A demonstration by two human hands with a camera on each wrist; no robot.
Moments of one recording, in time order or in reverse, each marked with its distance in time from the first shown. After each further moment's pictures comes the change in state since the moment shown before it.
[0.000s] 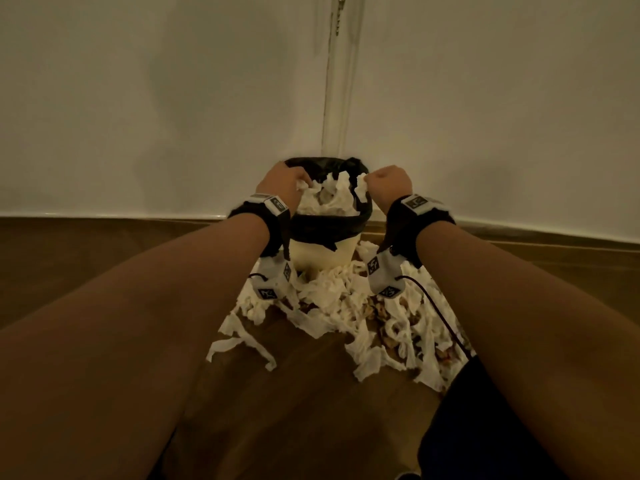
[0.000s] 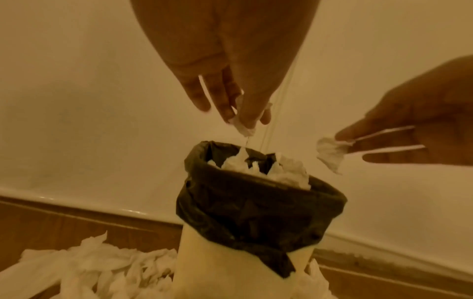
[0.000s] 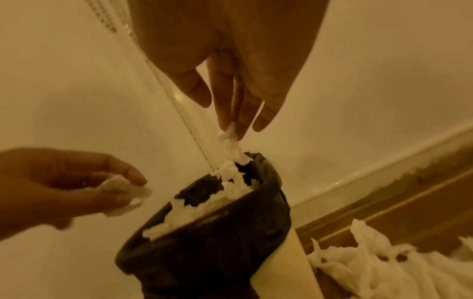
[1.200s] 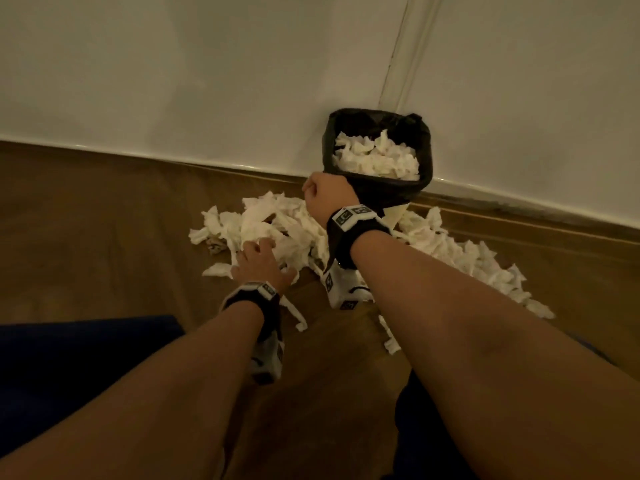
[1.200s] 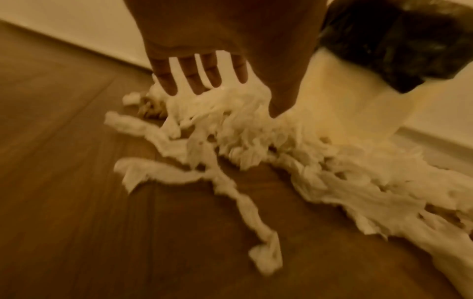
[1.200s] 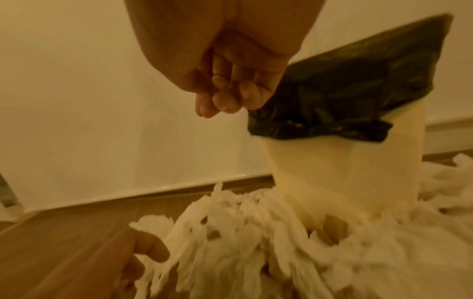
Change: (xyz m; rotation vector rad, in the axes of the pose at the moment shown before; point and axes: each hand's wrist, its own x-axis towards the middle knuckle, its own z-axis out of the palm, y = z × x) left_hand -0.166 -0.123 0.112 0.047 -0.157 -0.555; right_hand -0.068 -0.016 0.155 -0.416 -0.338 -0.445
